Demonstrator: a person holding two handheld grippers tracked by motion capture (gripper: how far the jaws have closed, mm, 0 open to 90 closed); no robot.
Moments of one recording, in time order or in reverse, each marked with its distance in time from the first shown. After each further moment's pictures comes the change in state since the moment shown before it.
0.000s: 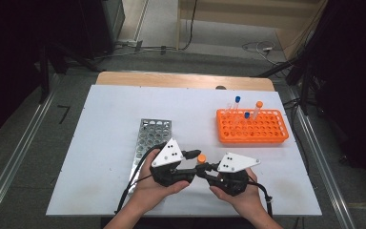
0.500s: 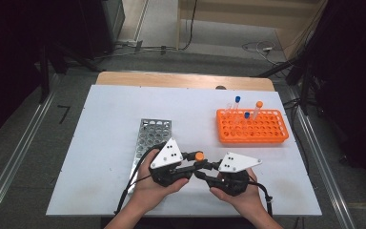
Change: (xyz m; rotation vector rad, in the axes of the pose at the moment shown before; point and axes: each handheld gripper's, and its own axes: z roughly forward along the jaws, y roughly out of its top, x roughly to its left) left arm 0.001 0.005 -0.006 -0.019 0.013 0.021; right arm -0.001 0.001 -0.002 -0.026 0.014 0.007
